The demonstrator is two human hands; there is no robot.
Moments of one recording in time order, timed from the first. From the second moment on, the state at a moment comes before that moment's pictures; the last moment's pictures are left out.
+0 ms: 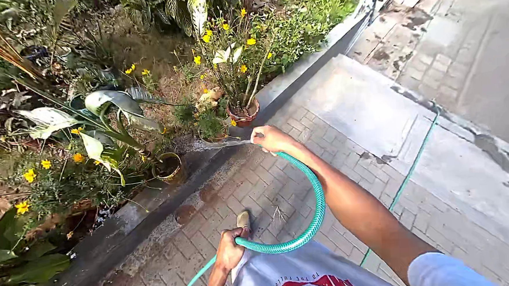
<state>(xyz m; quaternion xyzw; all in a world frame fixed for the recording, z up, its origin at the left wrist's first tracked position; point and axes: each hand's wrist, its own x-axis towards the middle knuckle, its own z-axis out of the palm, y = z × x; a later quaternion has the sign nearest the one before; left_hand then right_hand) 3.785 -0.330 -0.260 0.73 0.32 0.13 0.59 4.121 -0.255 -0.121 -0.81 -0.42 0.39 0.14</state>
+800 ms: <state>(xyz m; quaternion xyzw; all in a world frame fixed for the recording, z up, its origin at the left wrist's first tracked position) 3.881 -0.310 -0.250 0.78 0.39 0.01 0.49 4.270 -0.312 -0.225 -0.82 -0.24 0.42 0.29</state>
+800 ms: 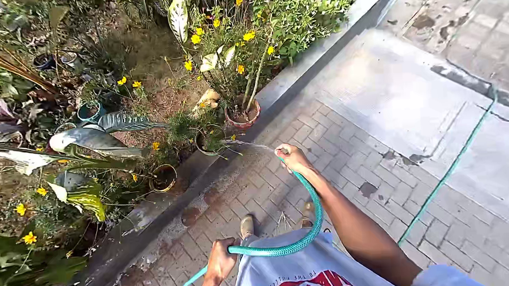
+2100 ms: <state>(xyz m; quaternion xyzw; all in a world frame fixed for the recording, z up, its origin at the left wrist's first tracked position) 4.240 -0.508 -0.214 0.77 0.41 0.09 0.49 4.615 -0.408 -0.182 -0.78 -0.38 0.42 0.29</state>
